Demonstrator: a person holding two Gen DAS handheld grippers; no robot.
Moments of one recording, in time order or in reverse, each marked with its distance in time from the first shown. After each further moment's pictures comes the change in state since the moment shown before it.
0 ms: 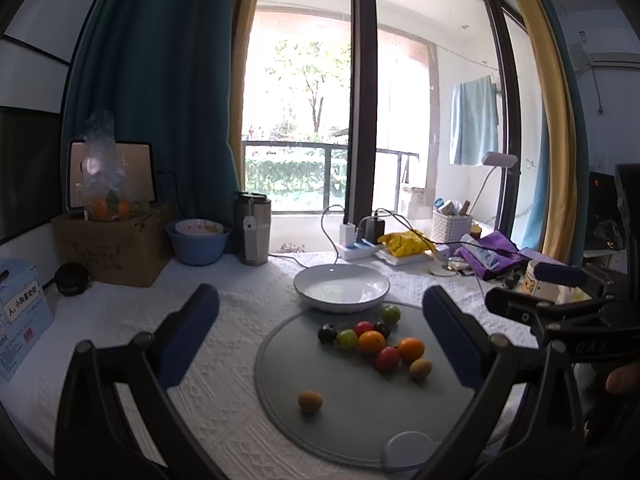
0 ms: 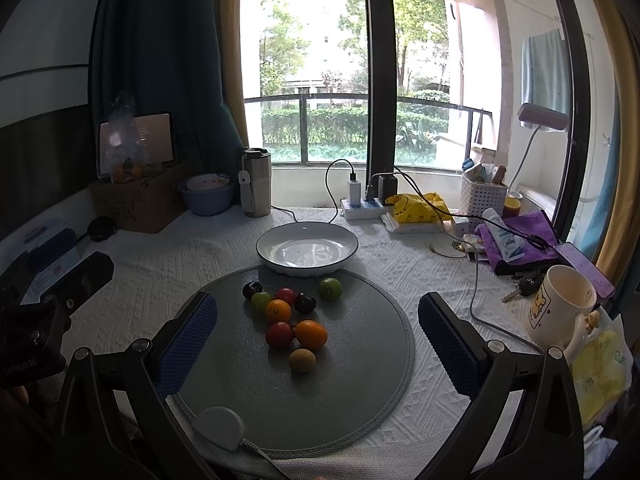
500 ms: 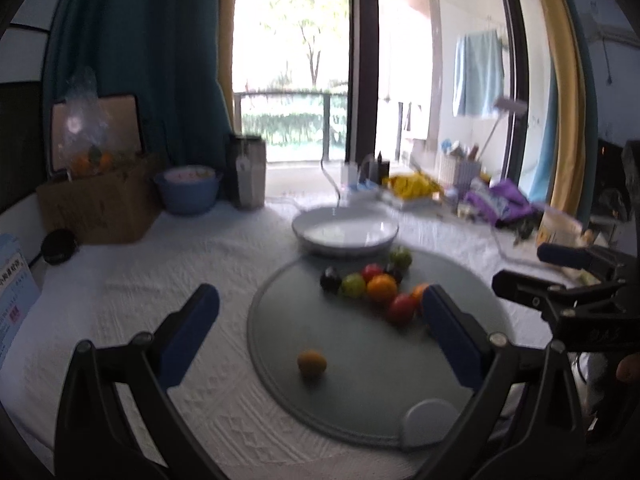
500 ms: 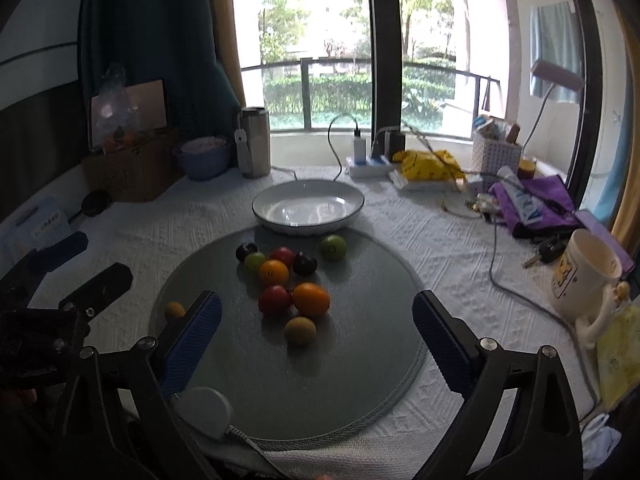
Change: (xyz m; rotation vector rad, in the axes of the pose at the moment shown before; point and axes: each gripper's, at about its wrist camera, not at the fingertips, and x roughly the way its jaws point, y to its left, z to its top) left arm 0.053 0.001 -0.032 0.023 0.219 0.005; right arm 0.044 -0.006 -0.022 0.025 0.148 0.029
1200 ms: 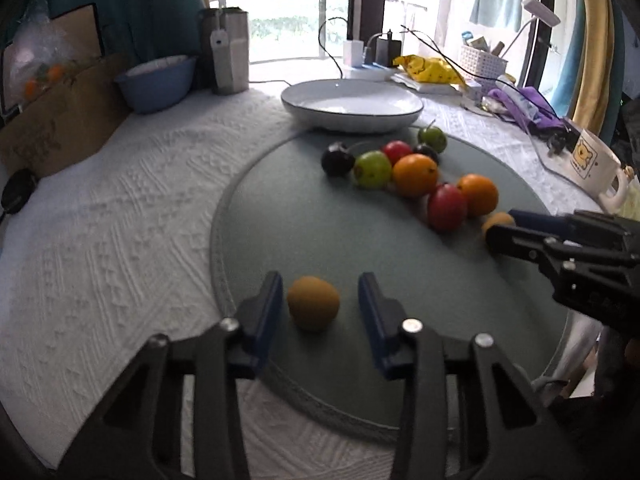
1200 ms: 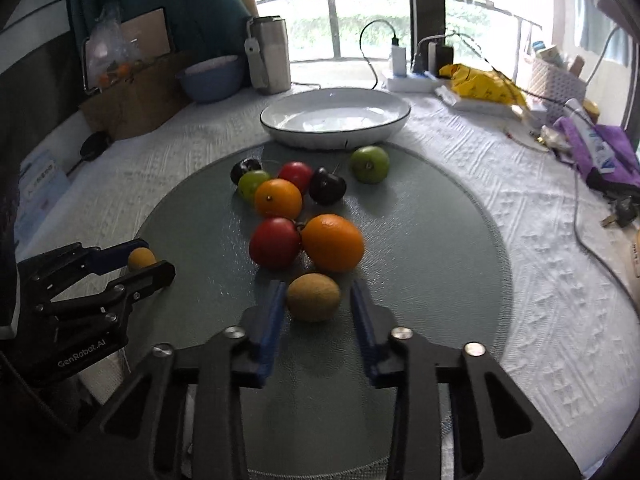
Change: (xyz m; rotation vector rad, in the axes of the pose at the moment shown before) left arm 0.090 0.001 -0.045 0.021 0.367 -0.008; right arm 0.096 -0.002 -0.023 -0.019 0.257 0.132
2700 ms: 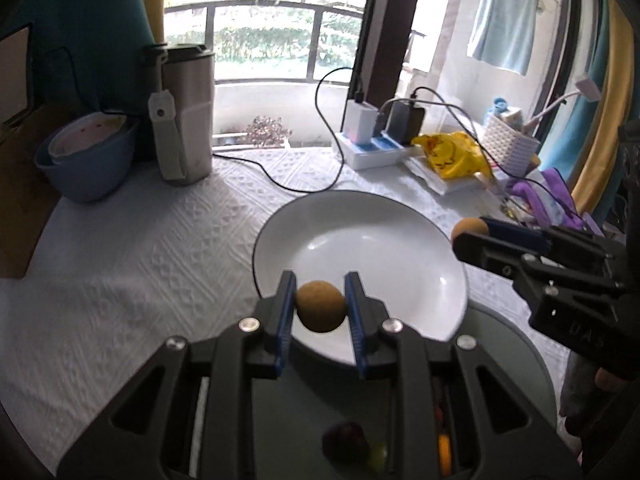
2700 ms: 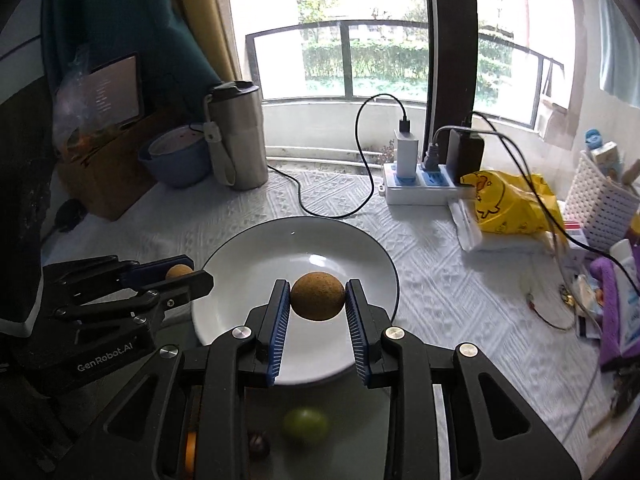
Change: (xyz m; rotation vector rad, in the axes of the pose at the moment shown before) left arm 0.098 0.026 0.180 -0.069 -0.047 -0.113; right arm 0.071 -0.054 0.169 -0.055 -0.111 0.030
